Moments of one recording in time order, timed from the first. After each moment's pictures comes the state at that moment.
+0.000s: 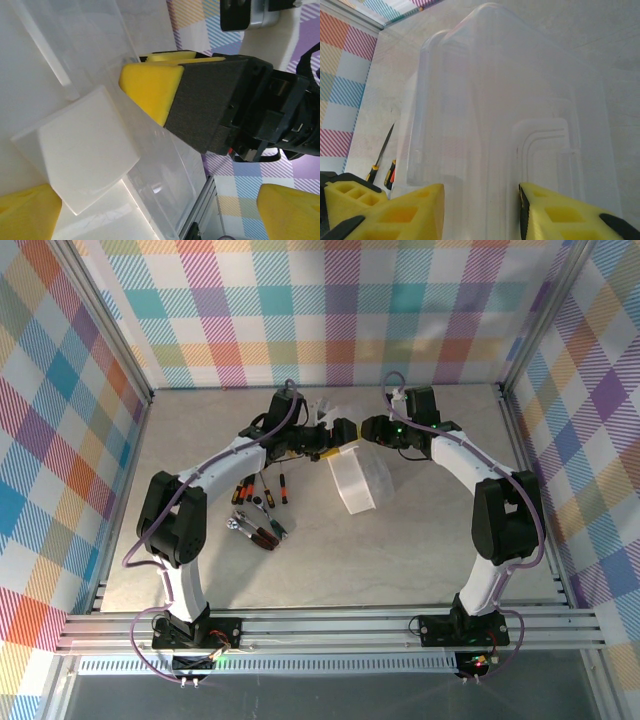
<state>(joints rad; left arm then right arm) -0.51 1.87 1.45 -0.14 0.71 -0.78 0.28 1.79 1.34 -0.27 -0.51 0.44</state>
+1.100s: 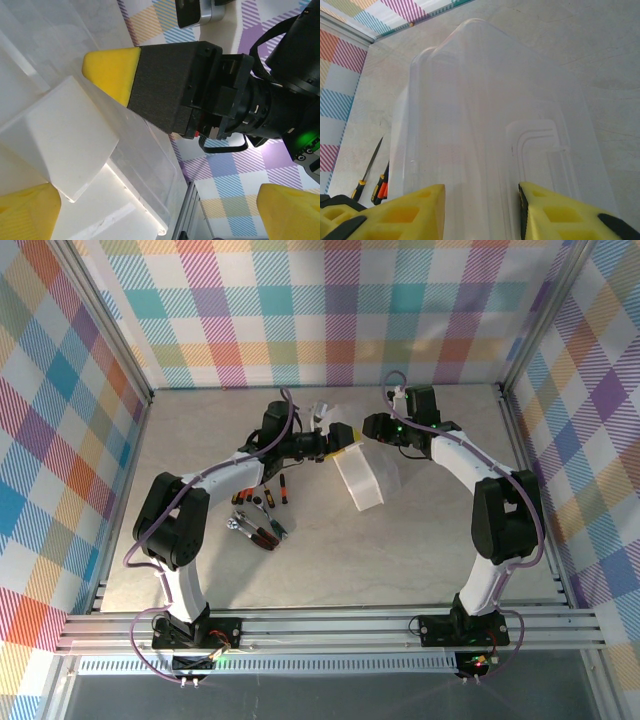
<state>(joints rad) -0.51 1.84 1.25 0.28 0.78 -0.87 0.28 1.80 1.34 -0.24 -0.45 0.44</state>
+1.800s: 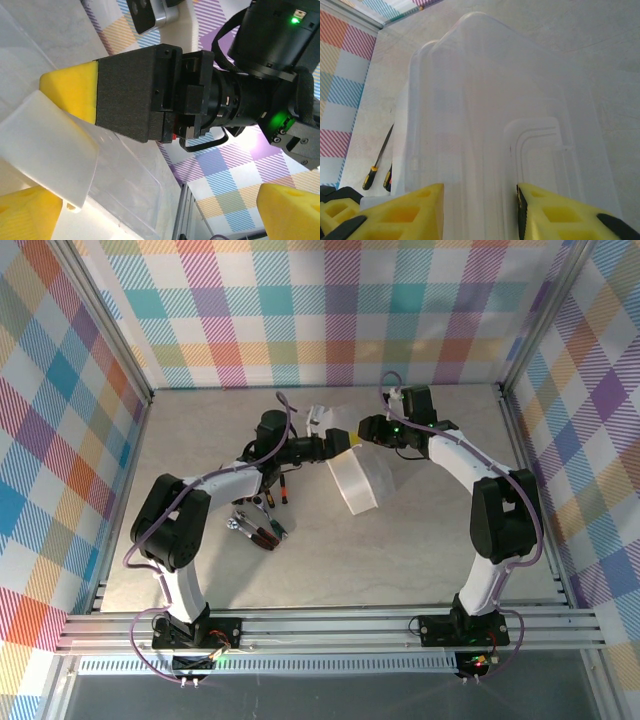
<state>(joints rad) -0.49 1.82 1.12 0.53 0.81 -0.89 0.30 1.81 1.36 -0.29 -0.50 0.44</state>
